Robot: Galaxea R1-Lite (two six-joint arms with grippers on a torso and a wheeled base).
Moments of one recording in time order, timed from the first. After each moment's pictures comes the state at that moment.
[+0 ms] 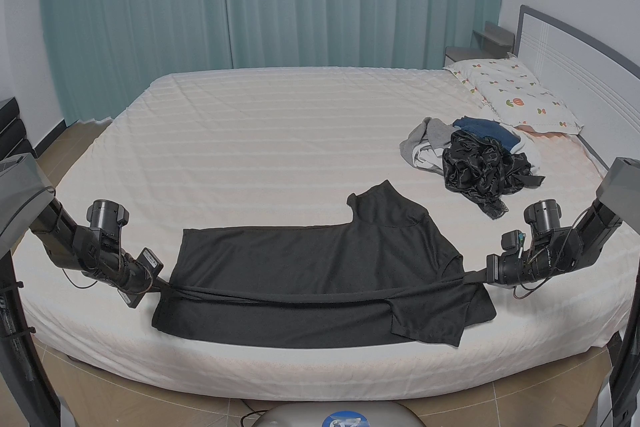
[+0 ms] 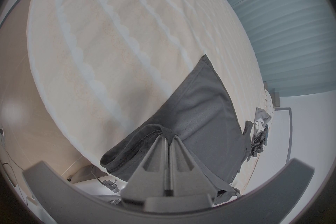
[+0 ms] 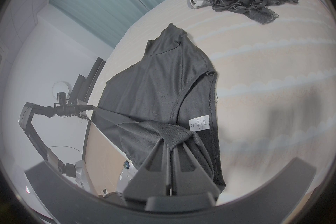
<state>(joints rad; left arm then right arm) 0.11 2.15 -0.92 -0.20 -0.27 -0.83 0.00 2.21 -0.88 -0.43 0.60 0.17</state>
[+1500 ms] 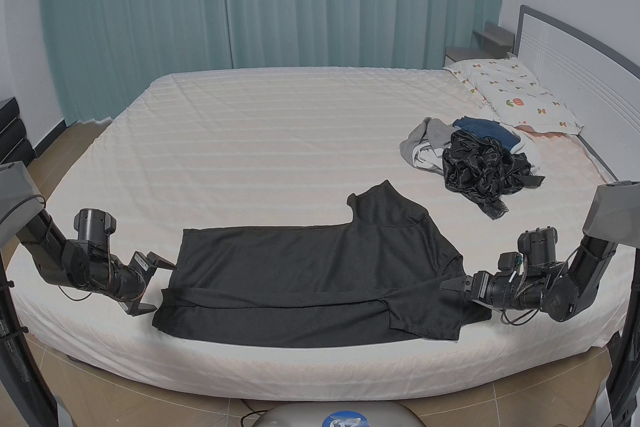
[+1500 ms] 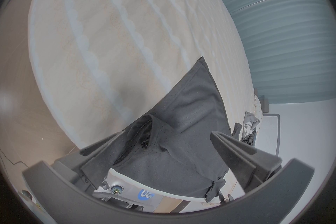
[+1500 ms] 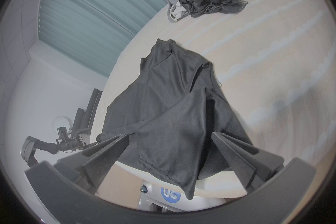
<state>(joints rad) 0.15 2.10 -0.76 -0.39 -0.38 -0.91 0.12 2.21 -0.54 -0.96 0.39 0.50</state>
